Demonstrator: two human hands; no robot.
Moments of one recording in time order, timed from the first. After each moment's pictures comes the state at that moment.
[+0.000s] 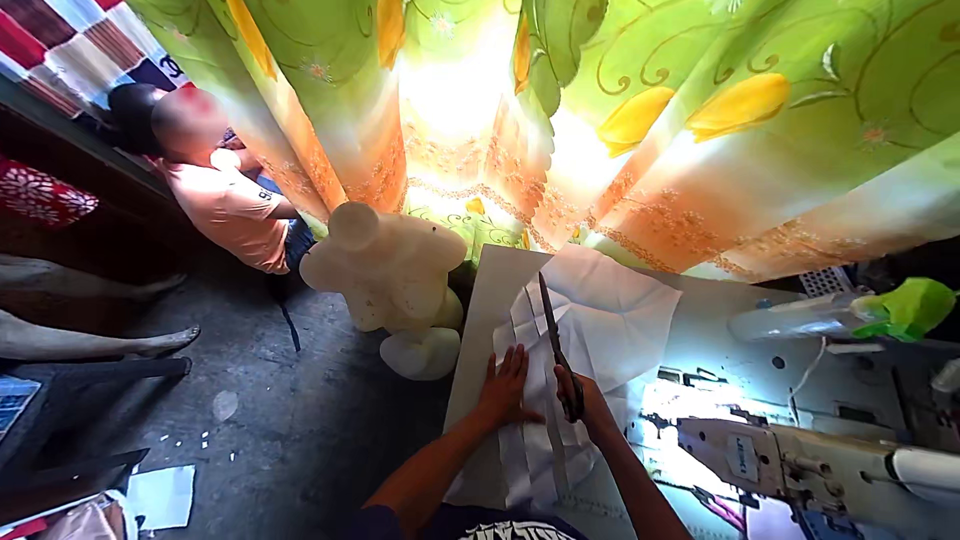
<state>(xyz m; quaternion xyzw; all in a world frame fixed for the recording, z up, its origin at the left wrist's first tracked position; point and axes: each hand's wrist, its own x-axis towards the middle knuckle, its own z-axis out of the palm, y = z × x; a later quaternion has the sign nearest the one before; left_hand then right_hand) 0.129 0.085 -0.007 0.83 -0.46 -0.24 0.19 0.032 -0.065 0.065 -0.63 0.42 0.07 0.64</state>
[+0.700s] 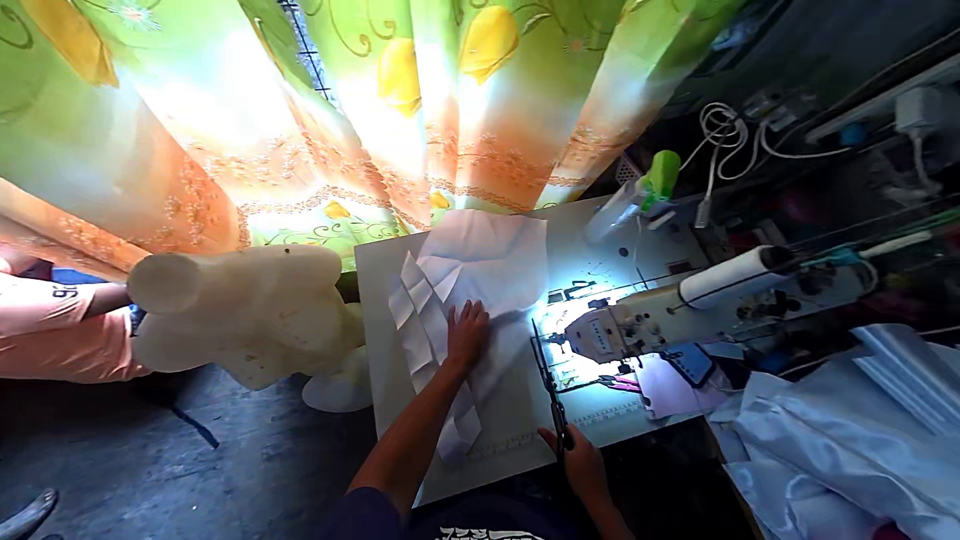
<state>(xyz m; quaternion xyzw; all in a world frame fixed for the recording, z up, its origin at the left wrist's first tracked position) 0.110 -0.033 0.018 0.80 -0.52 -0.25 0.16 -0.178 0.009 0.049 -0.68 0.62 0.06 0.38</state>
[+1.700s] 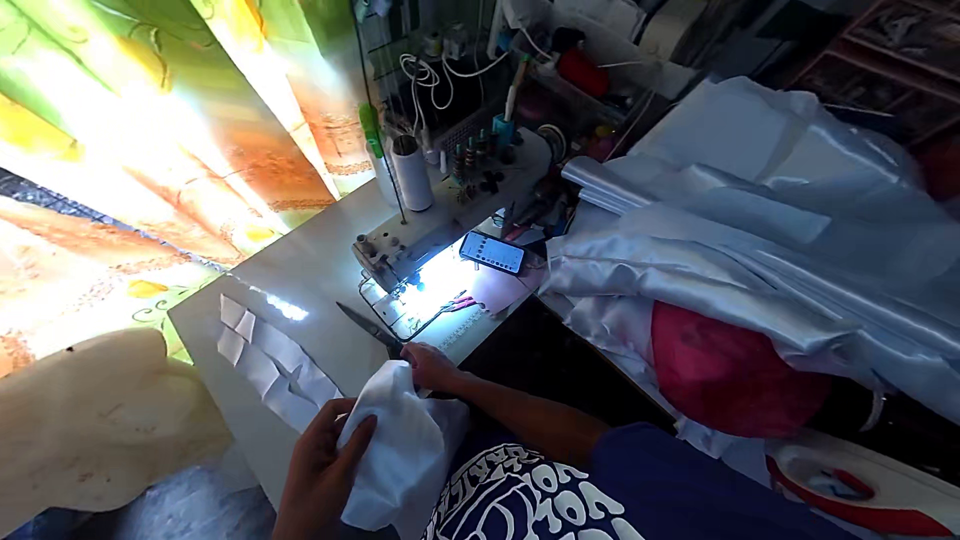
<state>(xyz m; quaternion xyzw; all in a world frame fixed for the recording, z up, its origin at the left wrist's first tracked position) -0.100 0.135 0.206 0.65 -0.44 -0.38 0.49 -0.210 -0.035 0.063 -0.73 0.38 -0.02 0.57</state>
